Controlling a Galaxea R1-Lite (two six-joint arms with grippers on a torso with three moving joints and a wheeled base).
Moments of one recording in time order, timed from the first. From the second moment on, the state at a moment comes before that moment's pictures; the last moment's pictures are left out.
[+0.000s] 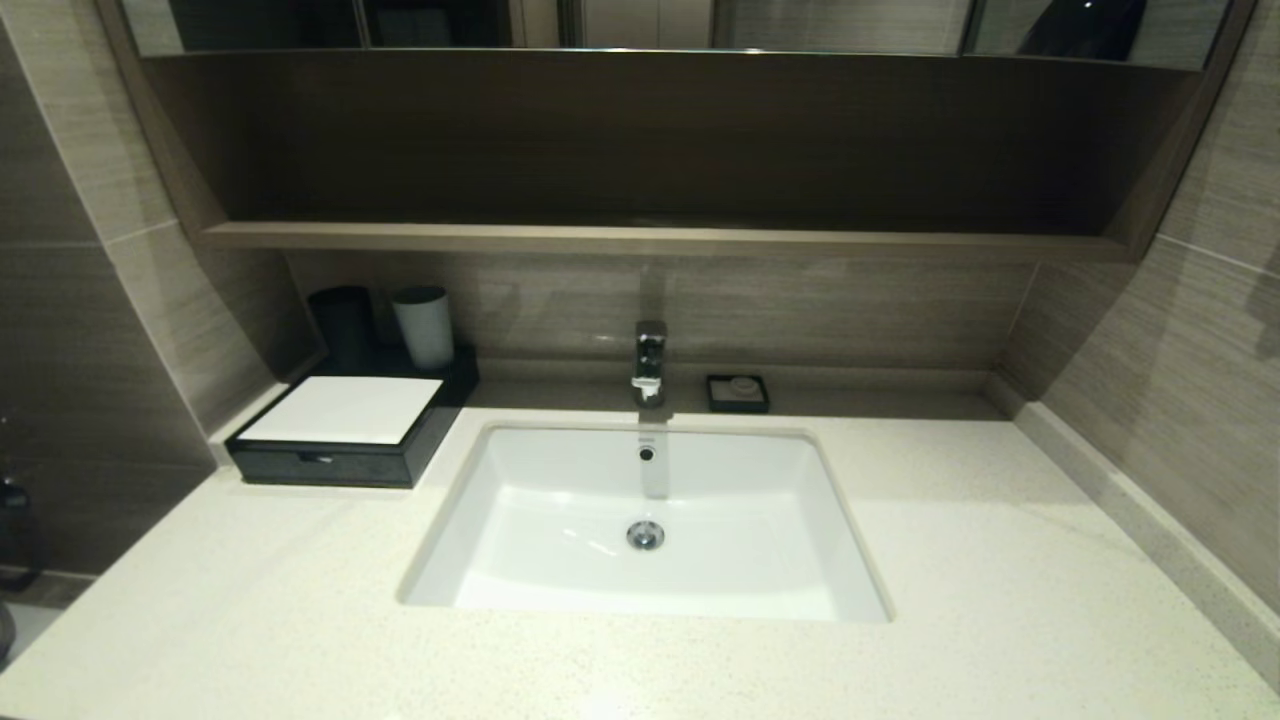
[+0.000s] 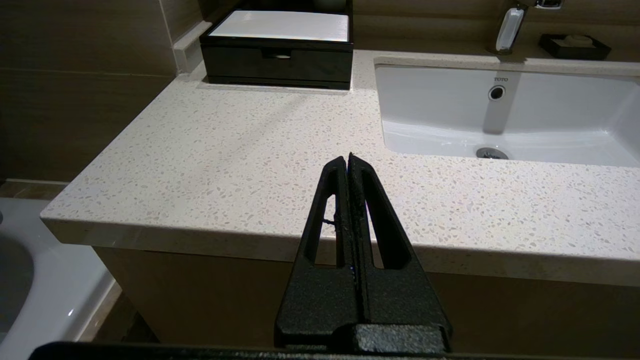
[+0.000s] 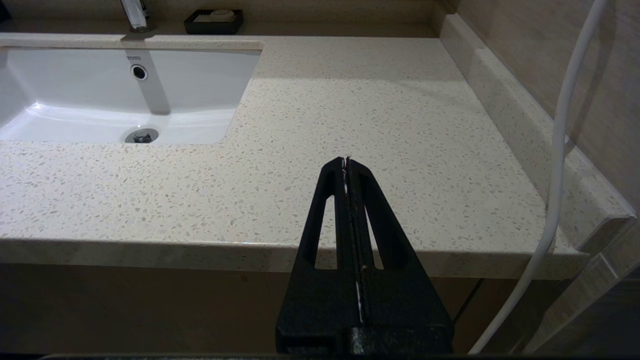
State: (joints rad) left arm 0.00 0.00 0.00 0.00 0.00 0.00; right arm 0.00 0.00 0.00 0.00 0.00 0.00
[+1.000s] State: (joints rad) left arm 0.00 0.00 0.00 0.00 0.00 0.00; right arm 0.00 0.00 0.00 0.00 0.00 0.00
